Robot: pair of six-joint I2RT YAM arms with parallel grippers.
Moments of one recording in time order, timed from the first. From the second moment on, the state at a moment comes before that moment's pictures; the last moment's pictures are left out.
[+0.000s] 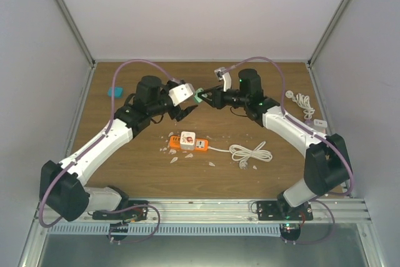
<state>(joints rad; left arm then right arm) -0.50 1.29 1.07 -0.22 0.34 0.51 0.48 1.54 1.12 0.05 -0.67 0.36</state>
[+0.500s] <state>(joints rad) -0.57 1.36 1.10 -0.22 0.24 0.54 0.51 1.54 1.12 0.07 -0.65 0.45</state>
